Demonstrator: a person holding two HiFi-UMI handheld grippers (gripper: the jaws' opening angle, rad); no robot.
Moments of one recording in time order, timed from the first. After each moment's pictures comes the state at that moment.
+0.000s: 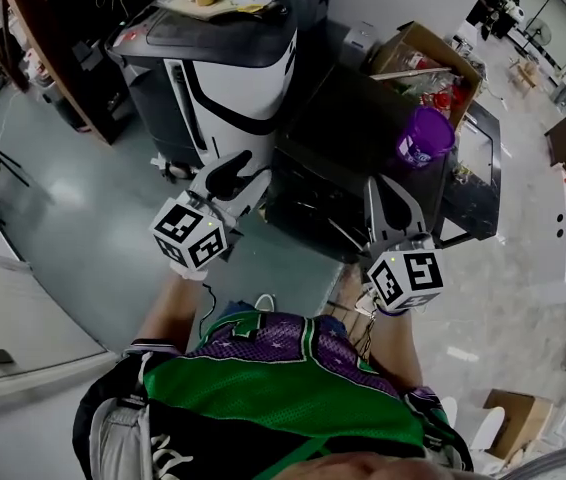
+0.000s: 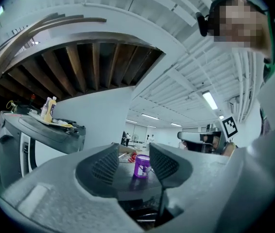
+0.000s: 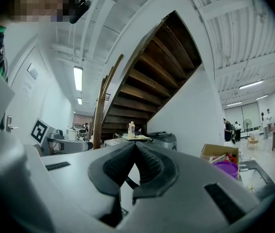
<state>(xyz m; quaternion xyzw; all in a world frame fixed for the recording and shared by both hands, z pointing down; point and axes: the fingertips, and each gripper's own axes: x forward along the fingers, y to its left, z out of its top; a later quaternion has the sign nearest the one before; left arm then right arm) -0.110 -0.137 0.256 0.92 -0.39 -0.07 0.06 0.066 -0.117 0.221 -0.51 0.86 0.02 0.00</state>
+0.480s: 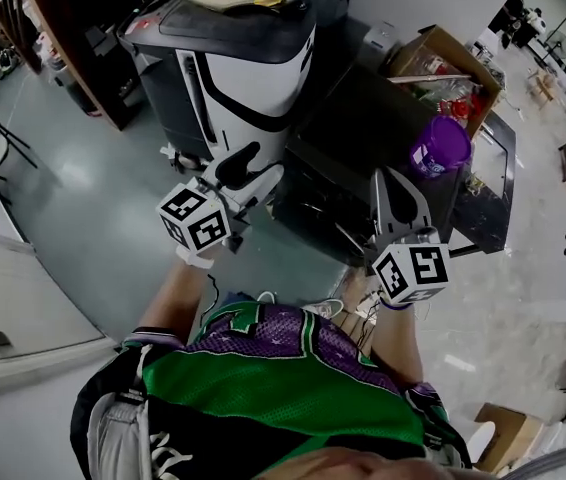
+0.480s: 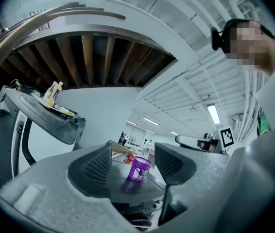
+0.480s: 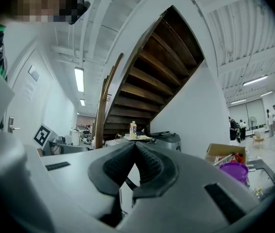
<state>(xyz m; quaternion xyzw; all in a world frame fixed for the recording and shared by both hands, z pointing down) -0.108 -0.178 0.280 0.91 -0.37 -0.12 0.13 0.064 -0.162 0.230 -0.49 0.87 0.01 0.01</state>
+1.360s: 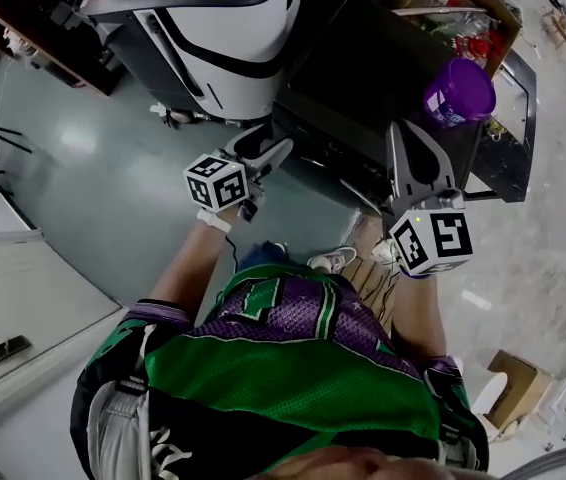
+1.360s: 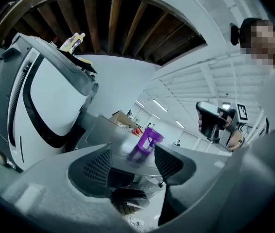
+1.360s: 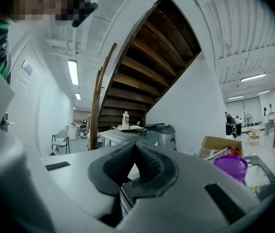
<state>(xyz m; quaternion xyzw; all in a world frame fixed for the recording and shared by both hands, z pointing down) -0.057 -0.262 0.467 0.89 -0.36 -0.04 0.28 0.101 -0.232 0.284 -0.51 0.86 -0.01 -0.03</state>
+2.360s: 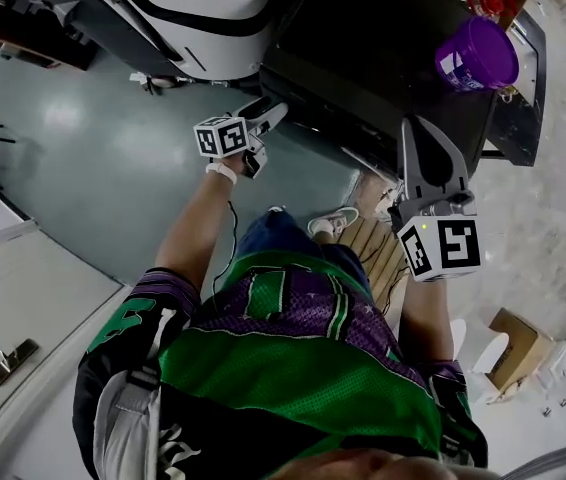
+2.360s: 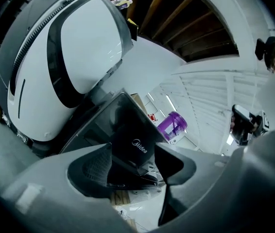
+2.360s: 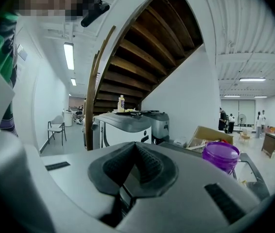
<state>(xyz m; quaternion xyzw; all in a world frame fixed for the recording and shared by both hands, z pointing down) -0.053 -0.330 0.663 0.84 -0.34 -0.03 0.43 0.113 -0.245 0.356 -0.52 0.85 -0.02 -0.11</state>
